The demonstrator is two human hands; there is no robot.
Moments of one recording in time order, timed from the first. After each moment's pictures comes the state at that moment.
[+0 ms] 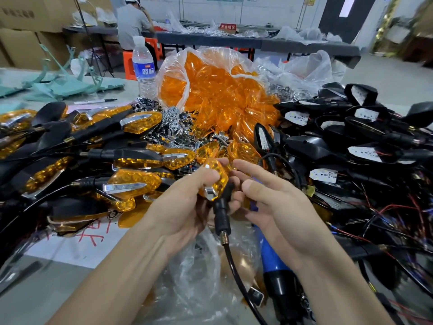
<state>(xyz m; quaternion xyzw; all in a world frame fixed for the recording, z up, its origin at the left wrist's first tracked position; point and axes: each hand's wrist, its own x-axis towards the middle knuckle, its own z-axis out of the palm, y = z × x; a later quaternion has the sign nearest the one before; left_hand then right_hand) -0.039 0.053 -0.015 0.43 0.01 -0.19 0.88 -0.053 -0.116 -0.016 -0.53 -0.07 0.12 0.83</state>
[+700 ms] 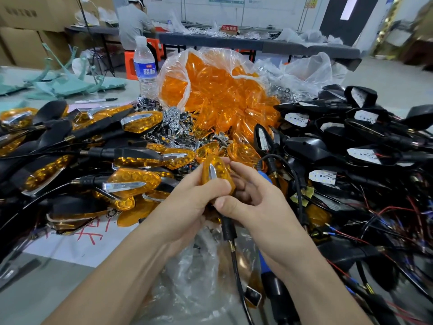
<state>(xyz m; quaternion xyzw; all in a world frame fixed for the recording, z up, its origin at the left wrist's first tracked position) -0.038 0.053 -0.028 0.59 -0.07 -0.13 0.80 -0.064 -0.100 -0.018 -0.67 -0.10 0.05 0.74</state>
